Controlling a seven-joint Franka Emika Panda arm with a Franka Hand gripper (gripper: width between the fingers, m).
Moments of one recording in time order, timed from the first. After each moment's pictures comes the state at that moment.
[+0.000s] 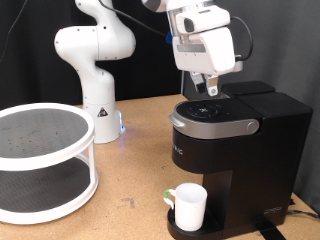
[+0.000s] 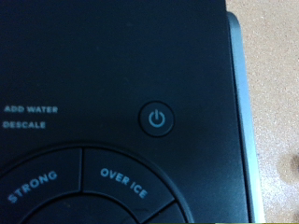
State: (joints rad) arm -0.05 -0.23 0.24 -2.33 0.26 2.39 -0.71
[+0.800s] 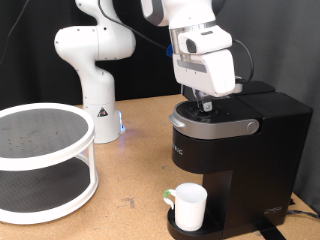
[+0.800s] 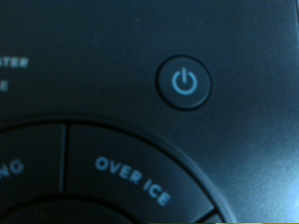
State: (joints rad) arm -0.05 -0.16 0.25 -2.32 0.22 2.41 -0.70
